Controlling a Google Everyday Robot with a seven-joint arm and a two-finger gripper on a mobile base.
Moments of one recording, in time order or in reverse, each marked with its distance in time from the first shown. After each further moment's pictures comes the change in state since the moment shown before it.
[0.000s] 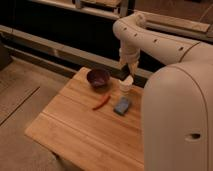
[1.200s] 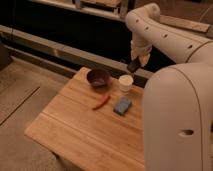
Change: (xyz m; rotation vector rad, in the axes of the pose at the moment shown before) arm -0.074 -0.024 -0.029 -0.002 -0.097 0.112
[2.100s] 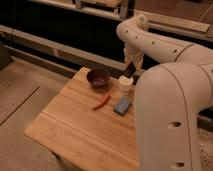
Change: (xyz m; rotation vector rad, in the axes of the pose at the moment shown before) arm 0.040 0.026 0.054 0.035 -0.022 -0.209
